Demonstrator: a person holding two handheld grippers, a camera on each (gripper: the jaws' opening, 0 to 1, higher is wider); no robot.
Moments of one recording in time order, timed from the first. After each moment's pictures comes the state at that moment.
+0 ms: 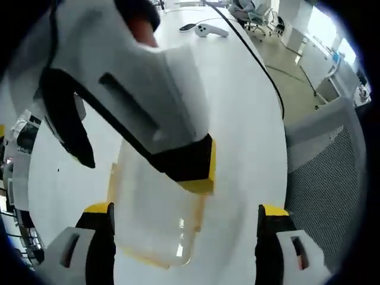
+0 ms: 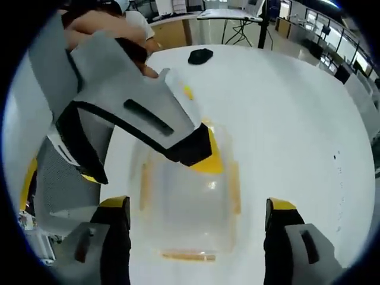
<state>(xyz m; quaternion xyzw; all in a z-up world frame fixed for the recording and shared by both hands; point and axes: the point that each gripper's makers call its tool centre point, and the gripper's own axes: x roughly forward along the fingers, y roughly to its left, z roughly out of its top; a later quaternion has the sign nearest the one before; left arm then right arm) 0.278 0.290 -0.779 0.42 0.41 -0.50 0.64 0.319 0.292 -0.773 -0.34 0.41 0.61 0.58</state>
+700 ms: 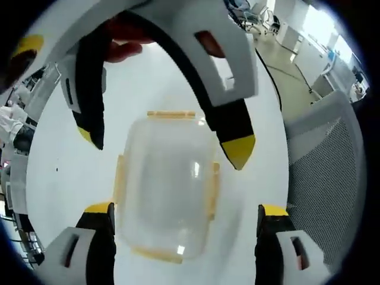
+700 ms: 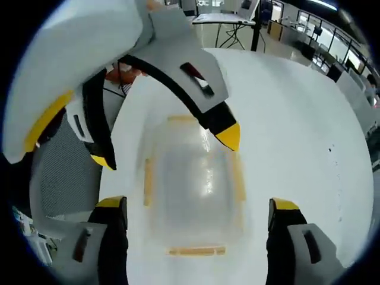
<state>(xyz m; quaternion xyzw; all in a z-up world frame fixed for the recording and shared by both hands) 0.292 0.305 -0.785 0.42 0.41 -0.51 0.62 0.315 0.282 -0.774 -0.33 0.40 0.60 0.60</state>
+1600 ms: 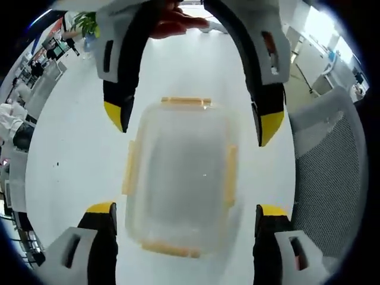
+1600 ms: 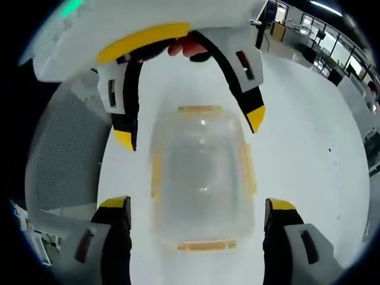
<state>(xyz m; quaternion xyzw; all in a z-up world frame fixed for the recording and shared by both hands) 0.306 0.321 -0.790 0.42 0.41 -0.51 0.62 0.301 0.273 -0.782 -0.36 0.40 0.60 0.60</state>
